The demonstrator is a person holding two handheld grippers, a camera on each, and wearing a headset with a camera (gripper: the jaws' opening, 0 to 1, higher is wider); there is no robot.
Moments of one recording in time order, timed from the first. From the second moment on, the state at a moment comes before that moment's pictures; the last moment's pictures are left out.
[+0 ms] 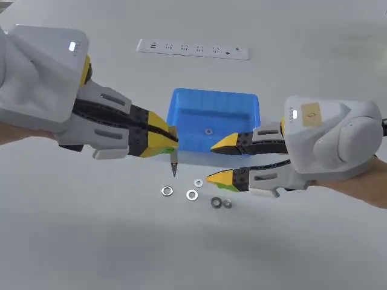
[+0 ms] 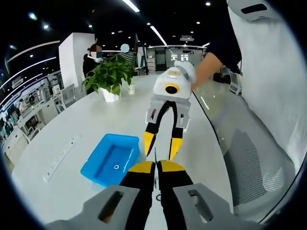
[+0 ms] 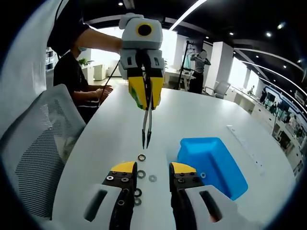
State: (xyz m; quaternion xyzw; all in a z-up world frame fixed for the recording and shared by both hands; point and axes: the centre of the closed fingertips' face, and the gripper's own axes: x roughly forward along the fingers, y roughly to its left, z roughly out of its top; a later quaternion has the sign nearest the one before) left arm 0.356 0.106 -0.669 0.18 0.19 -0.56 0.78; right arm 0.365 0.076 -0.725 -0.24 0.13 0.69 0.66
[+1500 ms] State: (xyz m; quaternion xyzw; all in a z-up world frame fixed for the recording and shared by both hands) left arm 0.346 0.106 -0.708 0.18 0.20 -0.58 0.77; right arm 0.334 0.052 -0.758 -0.21 0.18 0.69 0.67
